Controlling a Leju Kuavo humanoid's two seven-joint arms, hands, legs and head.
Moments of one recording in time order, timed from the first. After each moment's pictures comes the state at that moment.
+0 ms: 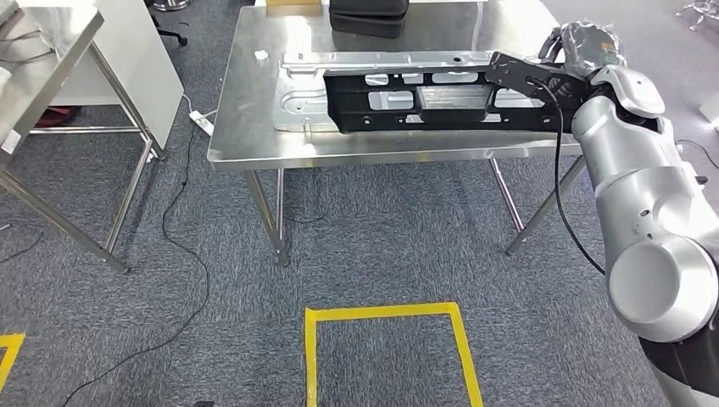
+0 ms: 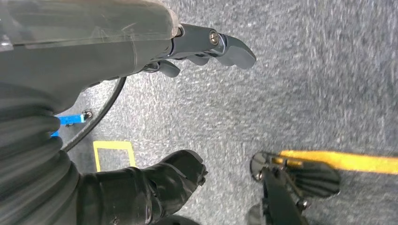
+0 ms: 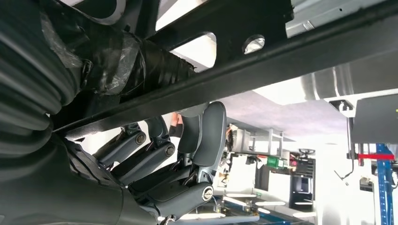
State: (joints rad) left arm -0.16 -0.16 1.36 -0.22 -1.43 0.01 -0.14; right arm -1.39 -0.13 -0.12 -0.36 1.51 -0.04 -0.28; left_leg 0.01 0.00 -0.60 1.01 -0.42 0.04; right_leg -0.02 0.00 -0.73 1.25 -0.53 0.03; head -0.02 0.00
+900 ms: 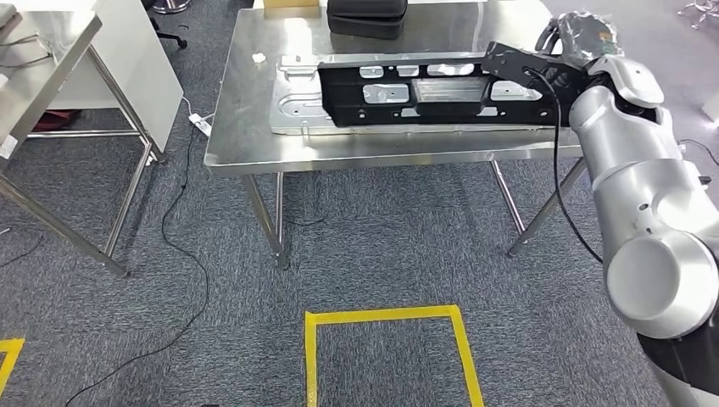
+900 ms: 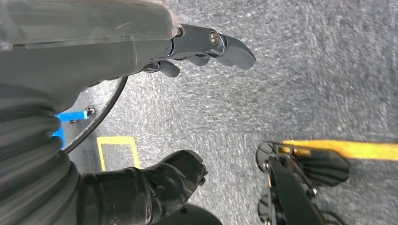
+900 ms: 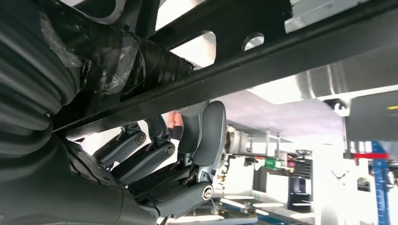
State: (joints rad) left arm -0.16 -0.16 1.36 -0.22 -1.43 0.01 -0.13; right arm -1.42 -0.10 -0.12 -0.37 1.50 -0.02 -0.28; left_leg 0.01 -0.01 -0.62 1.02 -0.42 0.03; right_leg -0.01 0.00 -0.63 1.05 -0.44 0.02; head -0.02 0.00
